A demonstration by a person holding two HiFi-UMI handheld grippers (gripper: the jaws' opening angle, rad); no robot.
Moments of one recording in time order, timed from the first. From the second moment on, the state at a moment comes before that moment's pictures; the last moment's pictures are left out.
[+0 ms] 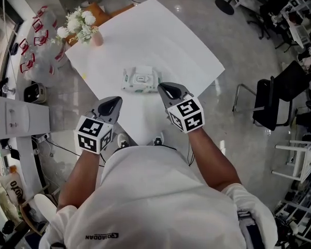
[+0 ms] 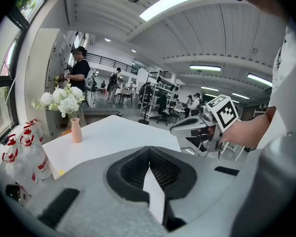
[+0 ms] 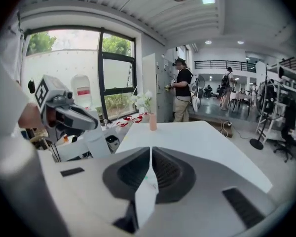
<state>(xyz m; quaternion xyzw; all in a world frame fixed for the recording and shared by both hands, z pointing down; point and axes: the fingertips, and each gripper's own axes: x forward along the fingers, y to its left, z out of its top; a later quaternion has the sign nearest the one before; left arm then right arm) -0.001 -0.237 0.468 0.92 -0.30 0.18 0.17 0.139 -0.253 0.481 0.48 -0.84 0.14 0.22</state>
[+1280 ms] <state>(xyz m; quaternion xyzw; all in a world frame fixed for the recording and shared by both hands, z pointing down) 0.014 -0.219 0.461 0.94 -0.24 0.20 0.15 0.134 -0.170 0.479 0.53 -0.81 0.24 0.08</state>
